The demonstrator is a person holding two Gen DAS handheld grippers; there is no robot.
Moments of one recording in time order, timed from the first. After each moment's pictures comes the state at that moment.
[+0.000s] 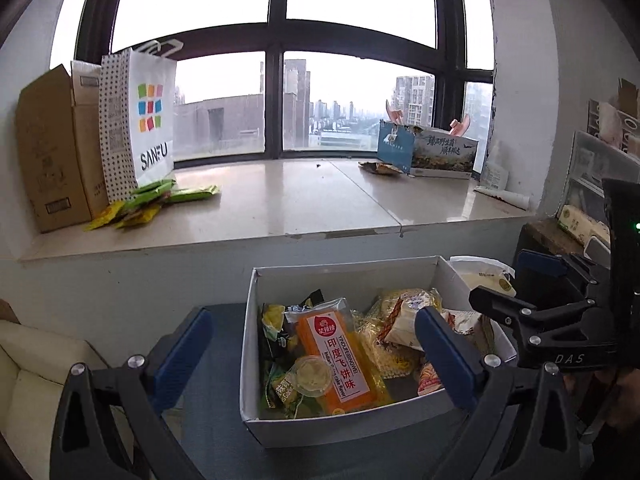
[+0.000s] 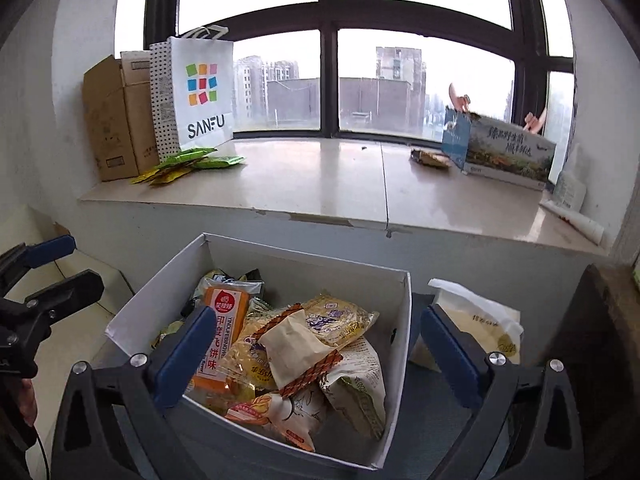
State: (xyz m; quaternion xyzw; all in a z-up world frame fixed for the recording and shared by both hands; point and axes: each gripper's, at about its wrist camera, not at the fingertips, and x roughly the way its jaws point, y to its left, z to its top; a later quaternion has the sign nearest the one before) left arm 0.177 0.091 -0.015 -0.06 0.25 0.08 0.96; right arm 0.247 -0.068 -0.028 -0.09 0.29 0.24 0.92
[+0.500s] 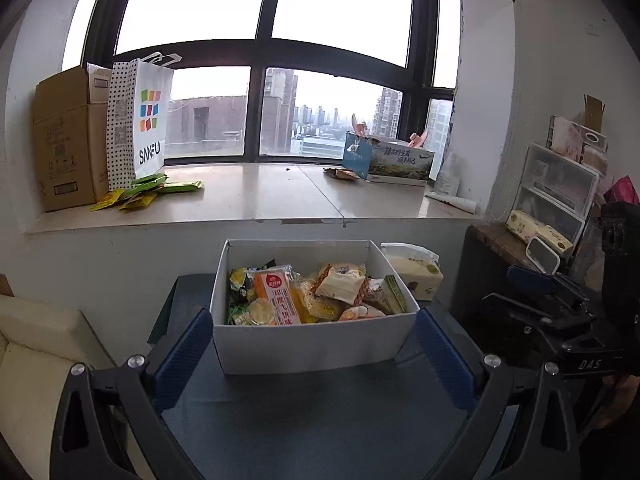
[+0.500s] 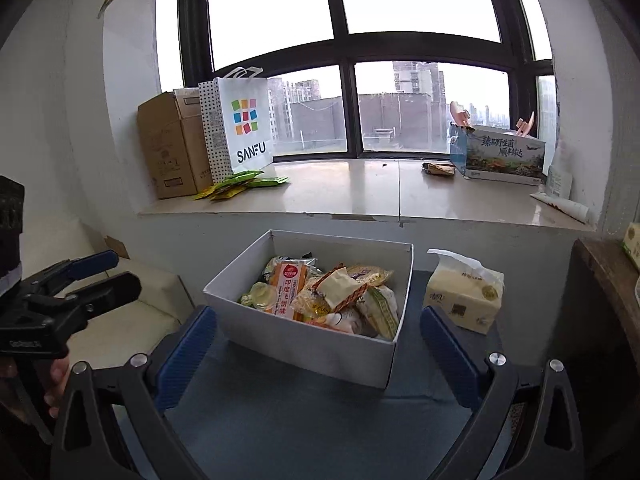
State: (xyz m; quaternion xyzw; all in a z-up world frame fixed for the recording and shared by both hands) left arm 0.057 0.036 0.014 -0.09 0.25 0.04 0.96; right arm 0.112 -0.142 0.009 -0.03 0.26 0.29 0.92
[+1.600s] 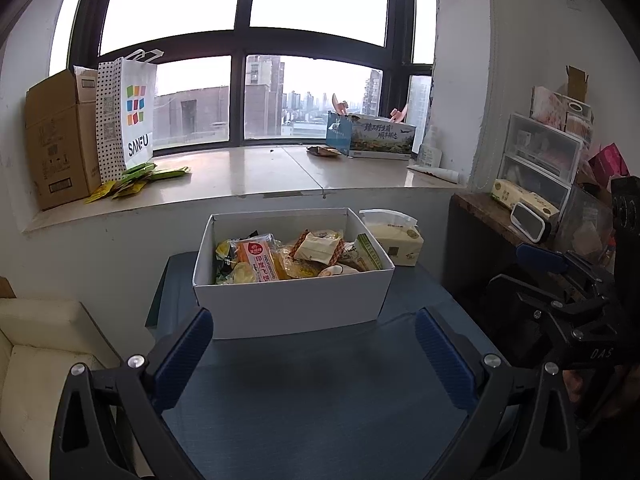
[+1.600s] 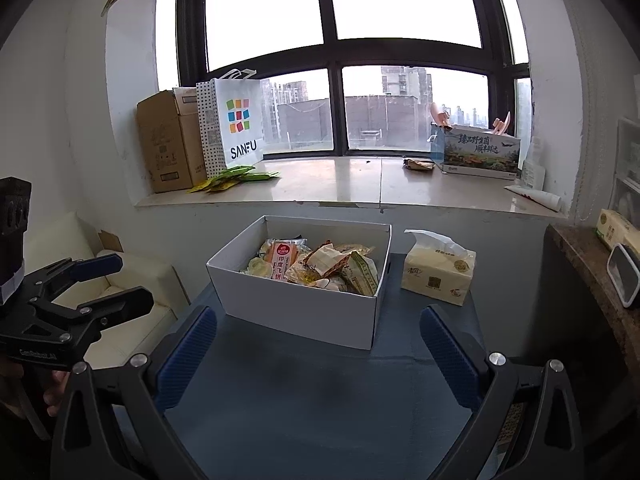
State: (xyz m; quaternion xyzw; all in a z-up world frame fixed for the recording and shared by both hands) left arm 0.030 0.000 0.004 -0.07 0.27 0.02 0.96; right arm 0.062 -0.168 0.006 -0.04 0.26 0.26 0.93
